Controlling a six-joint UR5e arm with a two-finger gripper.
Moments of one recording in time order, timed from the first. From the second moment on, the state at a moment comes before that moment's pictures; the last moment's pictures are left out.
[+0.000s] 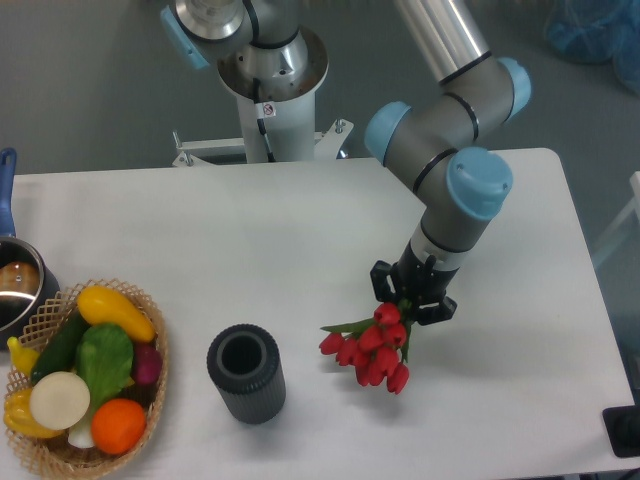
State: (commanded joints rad) arm 2.61 -2.05 -1.65 -1.00 1.25 1.16
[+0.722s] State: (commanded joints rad) arm 2.60 -2.07 -1.64 -0.99 1.25 1.16
